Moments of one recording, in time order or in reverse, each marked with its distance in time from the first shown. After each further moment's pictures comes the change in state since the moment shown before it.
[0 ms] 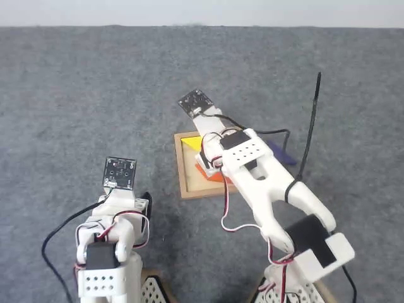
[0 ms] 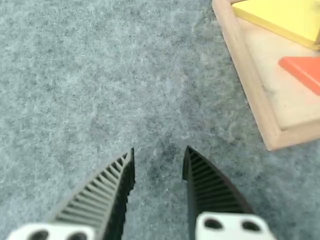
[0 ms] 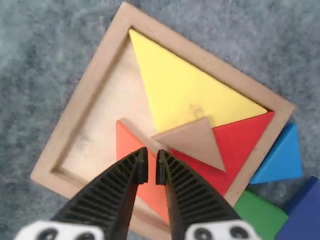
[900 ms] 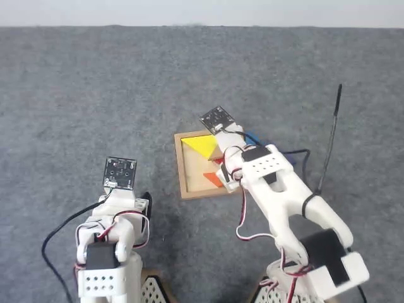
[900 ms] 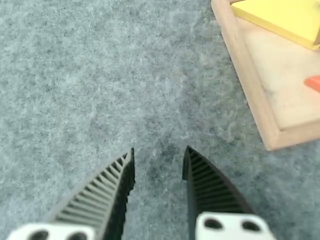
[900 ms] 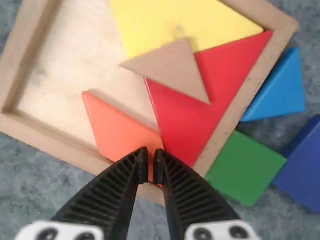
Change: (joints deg) left arm 0.1 0.0 0.0 0.0 0.0; right arm 6.4 -7.5 15.6 -2.0 4.7
